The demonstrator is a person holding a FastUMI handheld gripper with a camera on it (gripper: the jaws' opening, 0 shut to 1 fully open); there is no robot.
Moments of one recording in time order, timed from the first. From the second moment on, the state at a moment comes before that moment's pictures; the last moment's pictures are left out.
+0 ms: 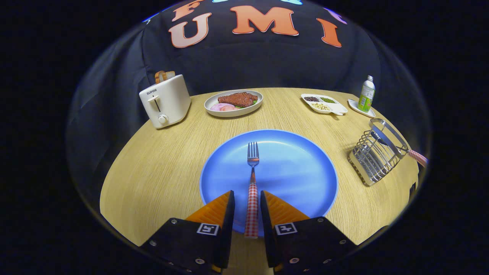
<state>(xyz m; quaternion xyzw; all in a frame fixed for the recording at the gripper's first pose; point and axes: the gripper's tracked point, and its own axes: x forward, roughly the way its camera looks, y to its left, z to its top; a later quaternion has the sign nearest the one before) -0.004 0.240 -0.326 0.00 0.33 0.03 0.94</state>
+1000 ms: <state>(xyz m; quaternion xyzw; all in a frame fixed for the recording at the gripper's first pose) -0.046 0.083 -0.169 -0.04 0.40 0.04 0.92</state>
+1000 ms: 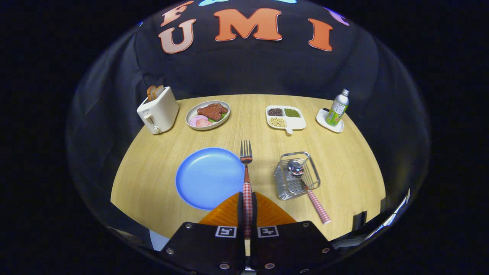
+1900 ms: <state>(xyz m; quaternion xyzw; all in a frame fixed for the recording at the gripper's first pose) -0.021 -0.011 -0.191 -0.15 0.60 0.10 0.78</state>
